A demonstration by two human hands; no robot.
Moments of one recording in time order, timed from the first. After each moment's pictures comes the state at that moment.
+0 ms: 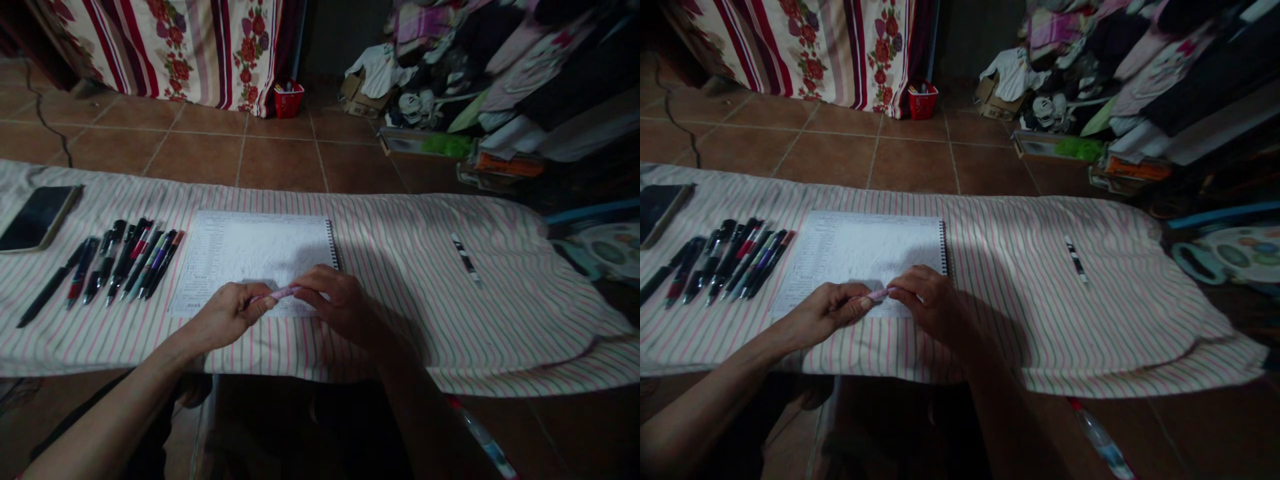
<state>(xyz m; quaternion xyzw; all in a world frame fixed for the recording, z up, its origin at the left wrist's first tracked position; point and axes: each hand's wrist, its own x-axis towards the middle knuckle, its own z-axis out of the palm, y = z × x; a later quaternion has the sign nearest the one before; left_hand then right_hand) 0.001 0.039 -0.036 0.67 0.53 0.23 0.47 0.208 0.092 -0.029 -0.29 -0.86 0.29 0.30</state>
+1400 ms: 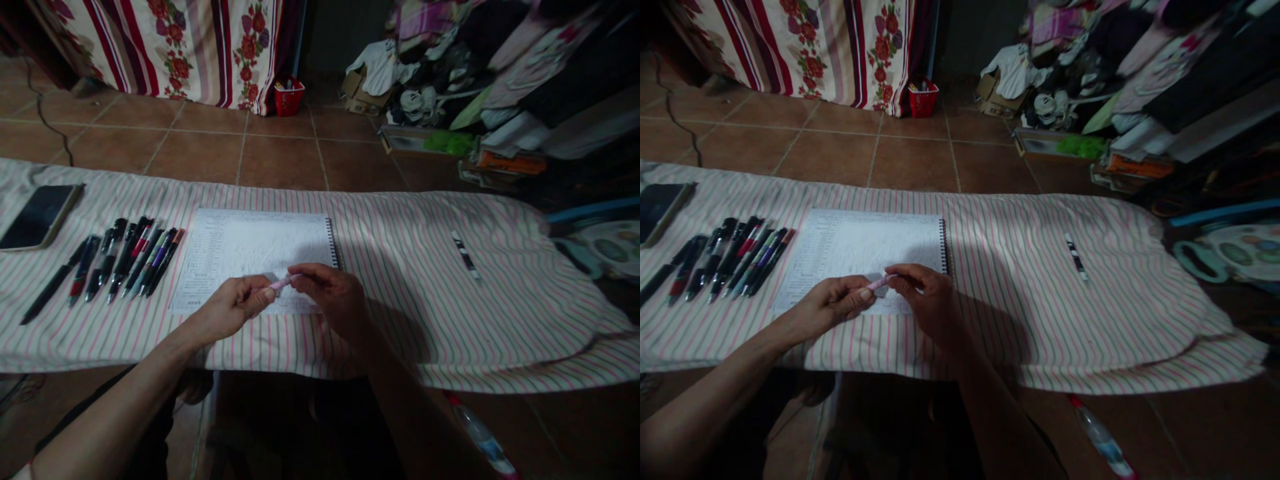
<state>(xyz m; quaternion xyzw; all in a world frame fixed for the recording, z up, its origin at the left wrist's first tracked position) 0.003 0.040 -0.042 0.59 0.50 0.28 0.57 0.195 0.081 -0.032 -0.46 -0.66 0.47 0.36</state>
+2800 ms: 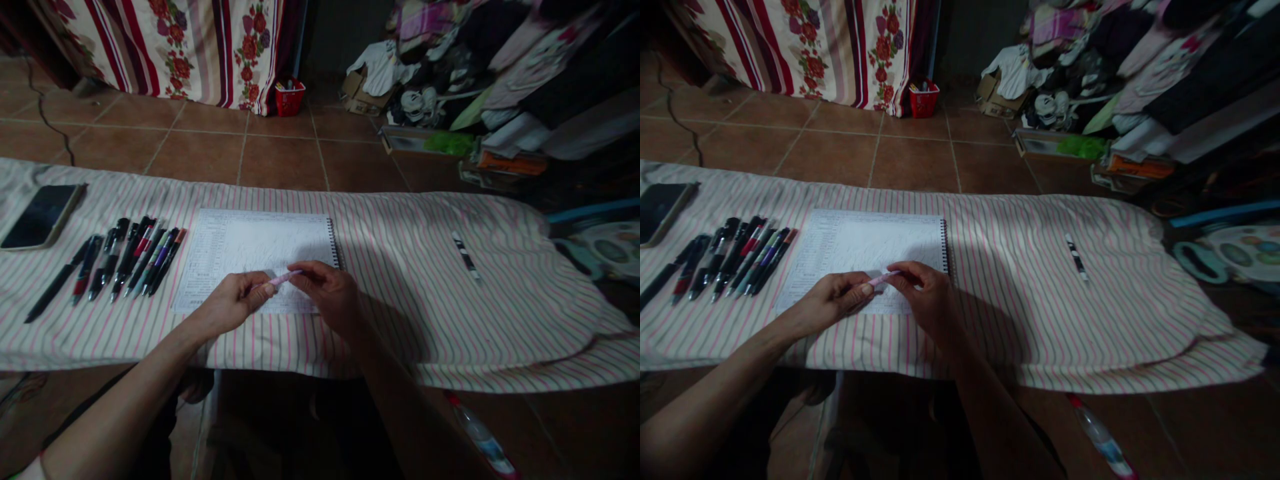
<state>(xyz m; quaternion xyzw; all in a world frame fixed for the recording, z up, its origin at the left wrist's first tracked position) -0.001 0.045 -0.047 0.61 0.52 0.28 0.53 0.188 0.083 -0.039 -0.46 -0.66 0.46 0.38</state>
